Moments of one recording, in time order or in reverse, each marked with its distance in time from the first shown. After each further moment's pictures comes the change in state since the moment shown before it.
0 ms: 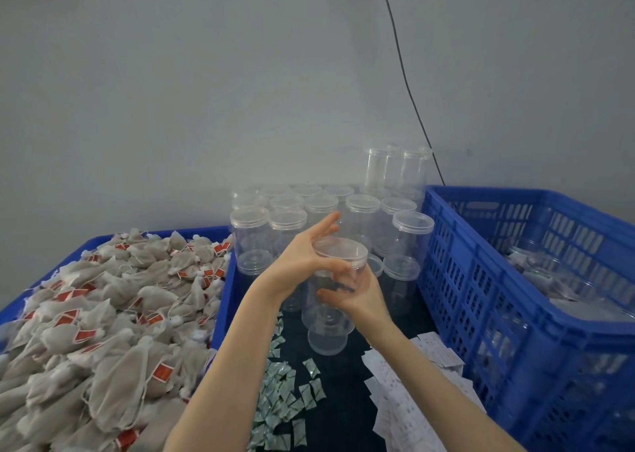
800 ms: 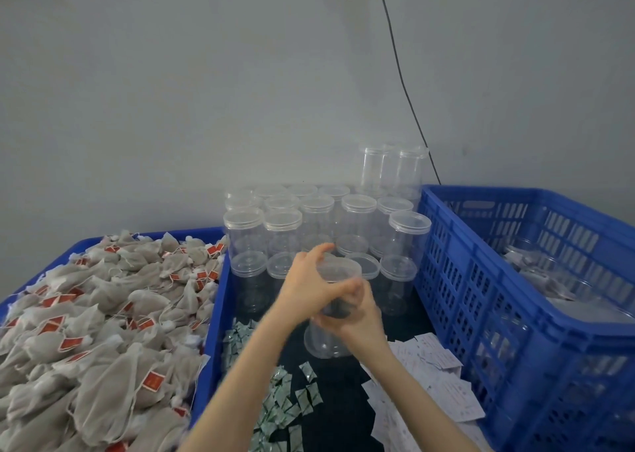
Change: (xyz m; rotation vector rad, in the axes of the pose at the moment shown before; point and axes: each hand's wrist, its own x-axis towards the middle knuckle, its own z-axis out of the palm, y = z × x) left_hand -0.013 -0.022 0.030 0.246 0.201 -0.128; right_hand -0.017 0.023 0.003 -0.166 0.085 0.137
